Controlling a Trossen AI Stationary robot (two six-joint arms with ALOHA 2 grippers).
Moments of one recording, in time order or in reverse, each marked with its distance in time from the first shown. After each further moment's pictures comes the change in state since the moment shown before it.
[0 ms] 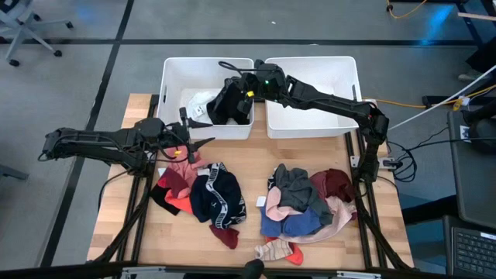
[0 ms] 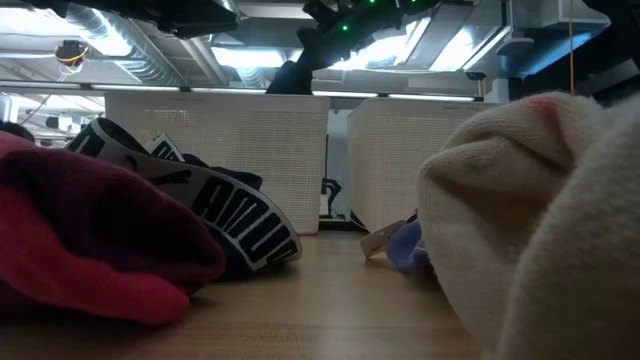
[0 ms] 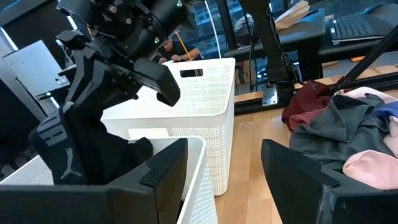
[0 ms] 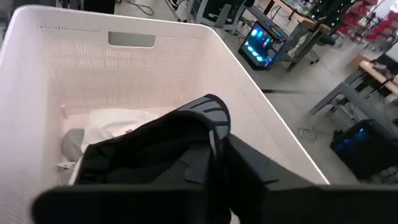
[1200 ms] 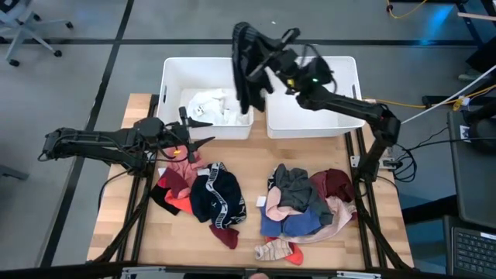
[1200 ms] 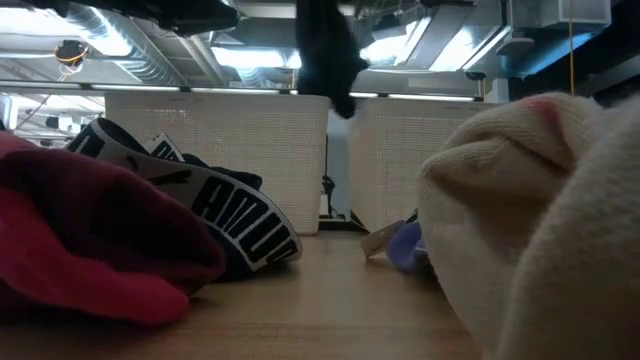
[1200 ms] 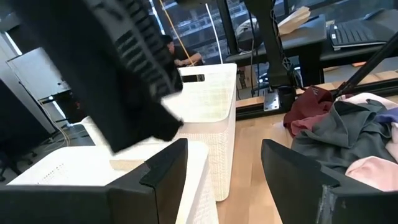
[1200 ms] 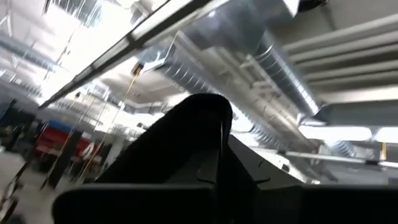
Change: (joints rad) left arm 0.000 0.000 0.000 0.021 0.000 0.005; right arm -0.014 -0.111 -0.107 1.072 -0.095 -0.120
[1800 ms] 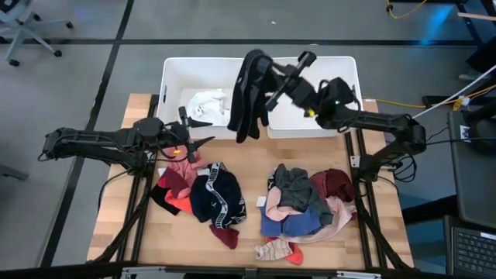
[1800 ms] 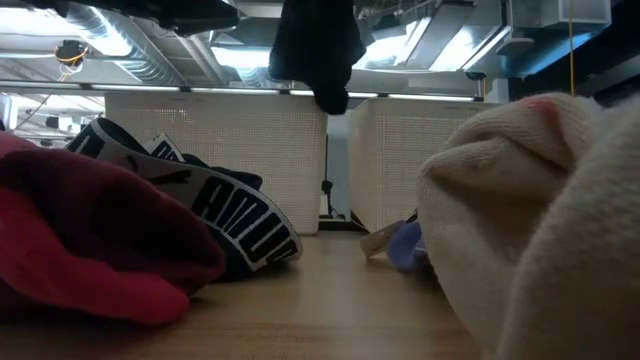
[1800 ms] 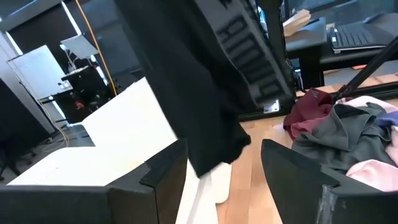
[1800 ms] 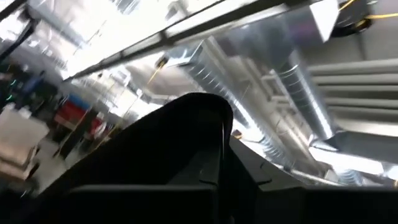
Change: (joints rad) left arm 0.000 -0.002 0.000 0.009 0.000 -0.007; right arm 0.143 -0.265 -0.308 -0.009 0.024 -0.239
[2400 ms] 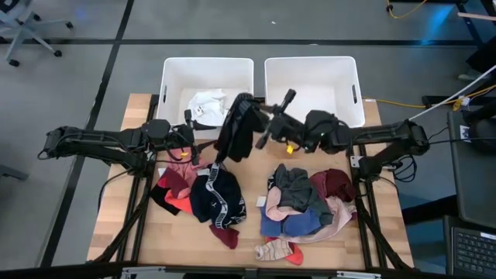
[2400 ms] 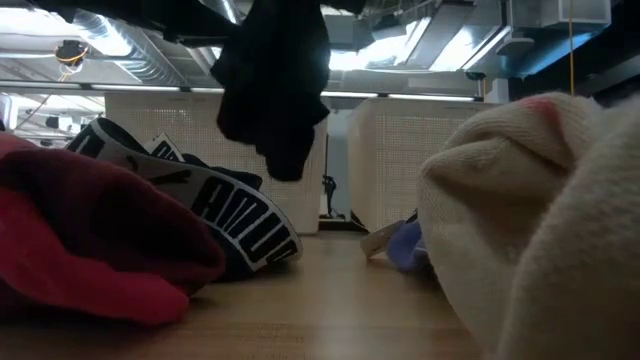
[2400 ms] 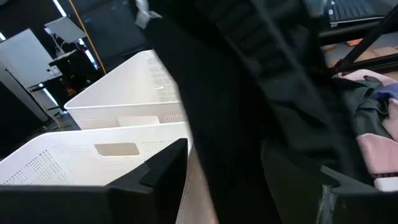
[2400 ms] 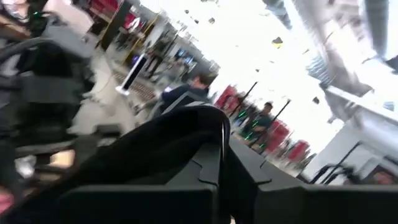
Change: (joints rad) left arm 0.000 0.063 0.000 -0.030 0.003 0.002; right arm 0.298 -0.011 0.000 -0.469 0.456 -0.027
